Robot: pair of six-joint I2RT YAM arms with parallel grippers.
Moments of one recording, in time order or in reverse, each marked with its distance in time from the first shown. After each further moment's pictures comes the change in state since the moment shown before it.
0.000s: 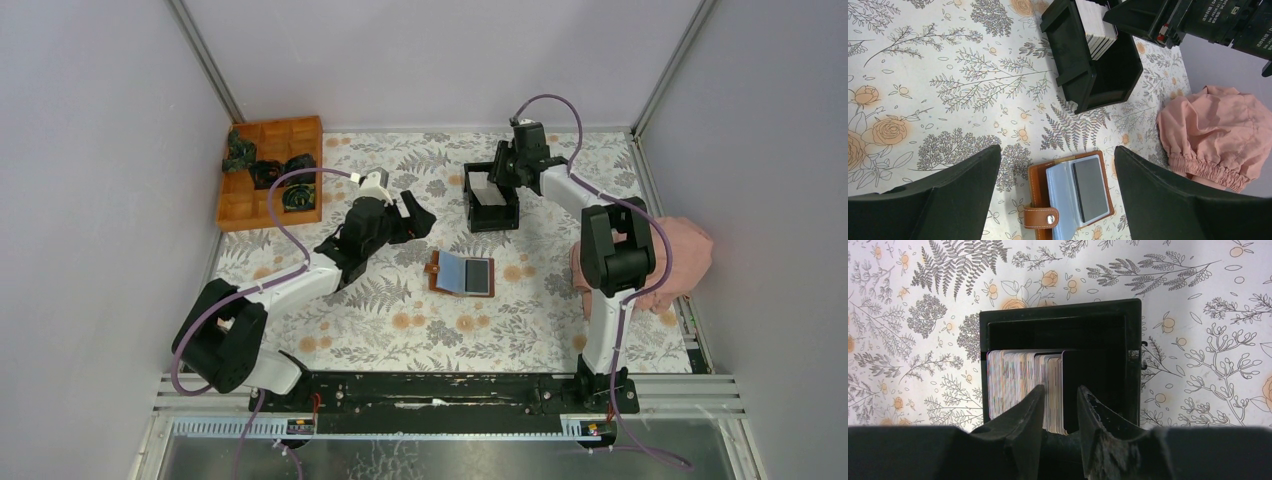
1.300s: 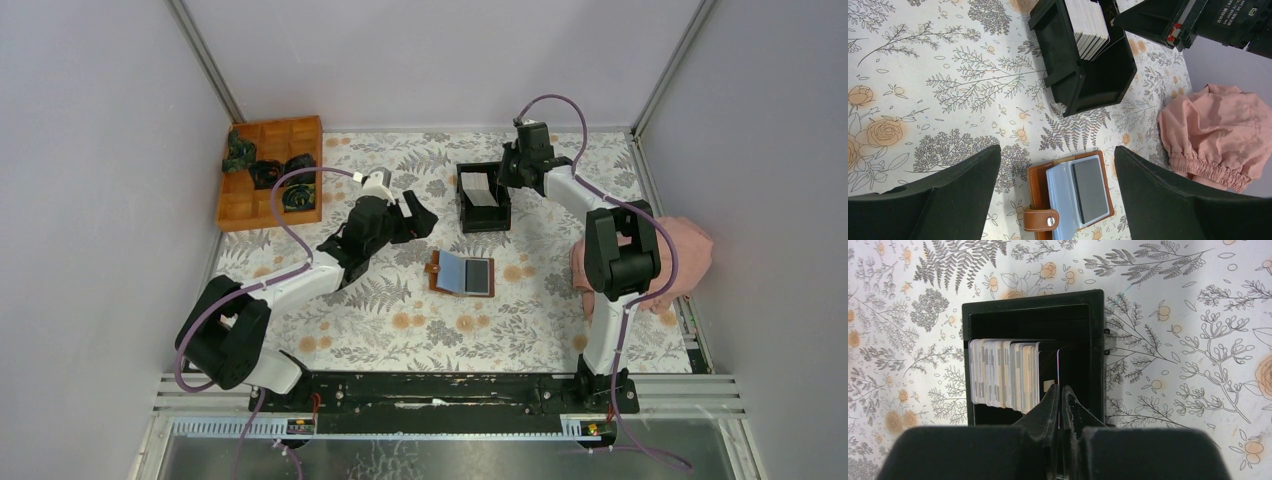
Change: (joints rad) left arm -0.007 0.021 0.014 0.000 0.001 -0.002; right arm -0.011 -0.040 -0.026 -0.018 -0.028 0.019
